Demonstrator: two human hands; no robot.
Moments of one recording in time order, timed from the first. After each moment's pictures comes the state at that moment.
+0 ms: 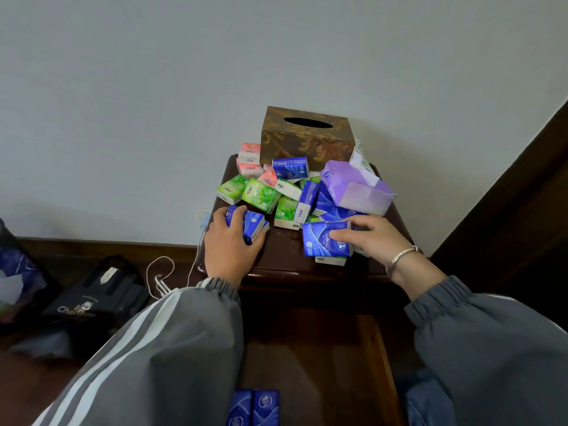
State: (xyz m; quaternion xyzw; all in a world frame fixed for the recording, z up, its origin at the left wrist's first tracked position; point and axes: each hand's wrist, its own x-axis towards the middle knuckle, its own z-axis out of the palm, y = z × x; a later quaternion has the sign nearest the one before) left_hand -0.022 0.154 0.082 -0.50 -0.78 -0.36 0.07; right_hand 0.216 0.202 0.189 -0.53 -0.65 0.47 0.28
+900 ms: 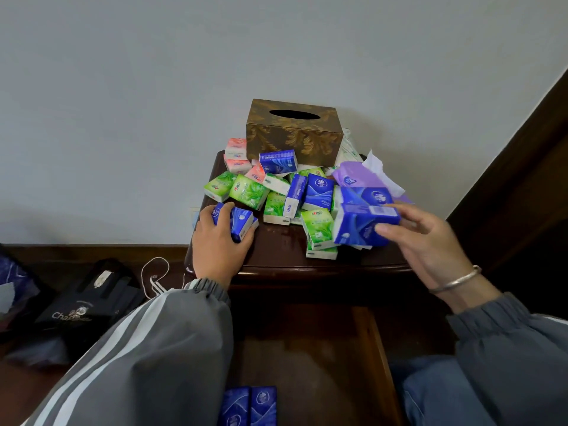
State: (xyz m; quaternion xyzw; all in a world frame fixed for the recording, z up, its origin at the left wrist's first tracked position) left_hand -0.020 0.153 0.084 -0.50 -0.78 -0.36 0.05; right_hand 0.280 0.190 0.189 -0.35 -0.55 0.58 0.49
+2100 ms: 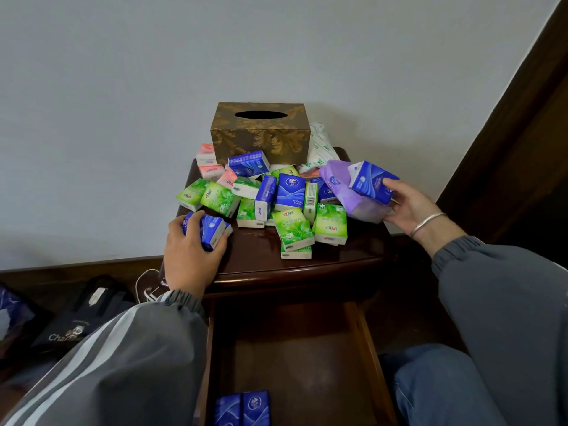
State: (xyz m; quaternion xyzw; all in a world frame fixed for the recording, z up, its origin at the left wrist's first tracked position) left_hand -0.020 0.155 0.083 -0.49 -0.79 -0.36 0.05; right_hand 0.330 0.309 0.157 -0.48 -0.35 0.66 0.47
